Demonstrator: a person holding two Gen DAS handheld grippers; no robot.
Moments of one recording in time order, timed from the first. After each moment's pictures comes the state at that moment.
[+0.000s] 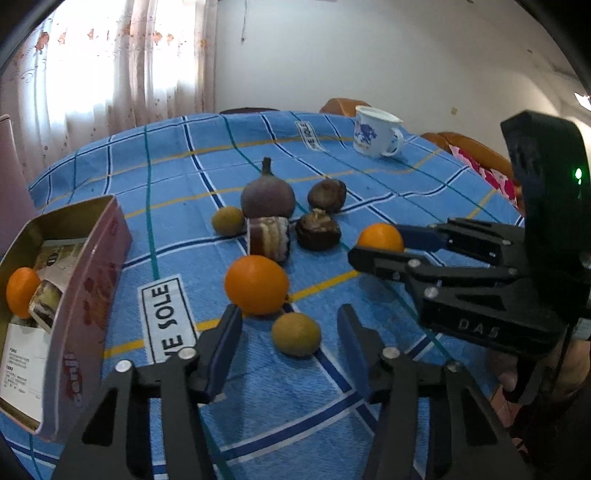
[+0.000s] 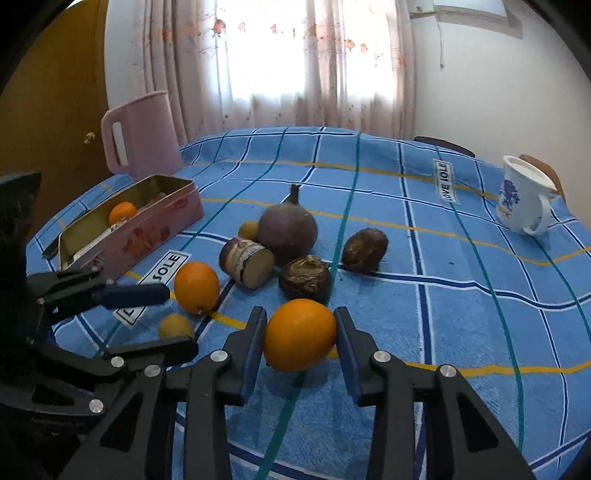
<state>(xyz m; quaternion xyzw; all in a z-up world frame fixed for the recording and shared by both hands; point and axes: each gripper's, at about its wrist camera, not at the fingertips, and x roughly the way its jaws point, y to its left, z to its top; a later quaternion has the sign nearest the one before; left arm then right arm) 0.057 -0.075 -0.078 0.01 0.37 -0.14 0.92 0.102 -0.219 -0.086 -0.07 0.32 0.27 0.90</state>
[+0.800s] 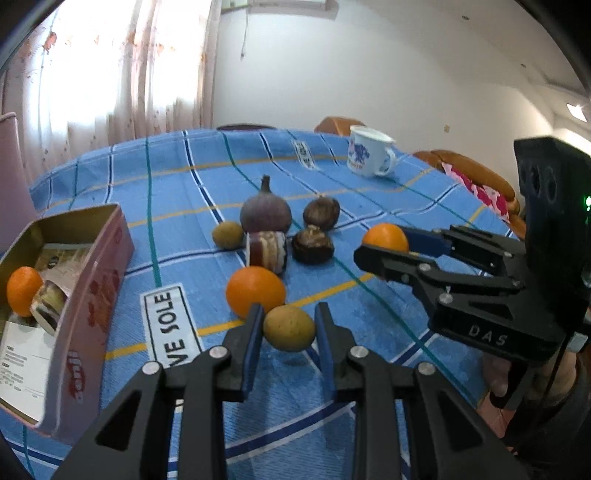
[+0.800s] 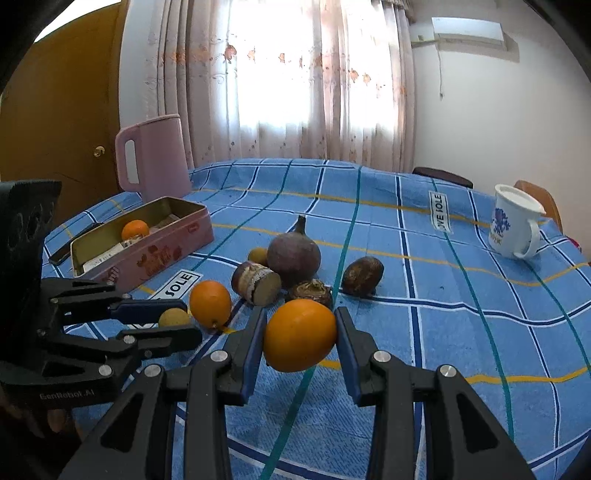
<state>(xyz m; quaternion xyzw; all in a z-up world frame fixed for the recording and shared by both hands) 0.047 -0.066 -0.071 -0.01 0.33 -0.15 0.93 0.080 -0.225 -0.075 -0.07 0.26 0.28 0.92</state>
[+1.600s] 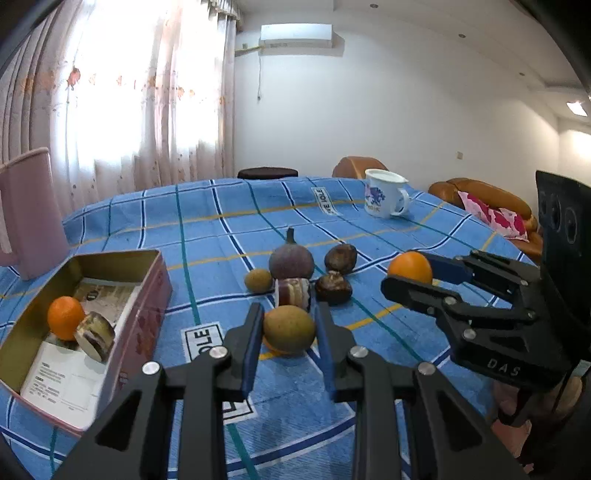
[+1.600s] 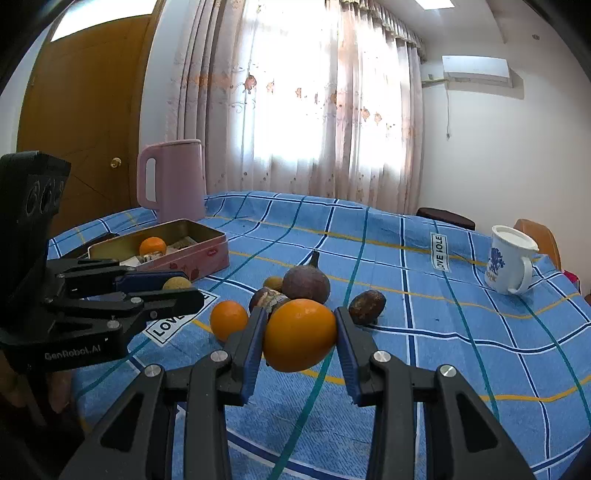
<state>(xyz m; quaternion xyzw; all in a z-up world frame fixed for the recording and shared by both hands) 0.026 -0.057 -0.052 0.00 0.24 -0.11 0.96 0.054 -0.228 -0.067 -0.09 0.18 0.29 0.94</state>
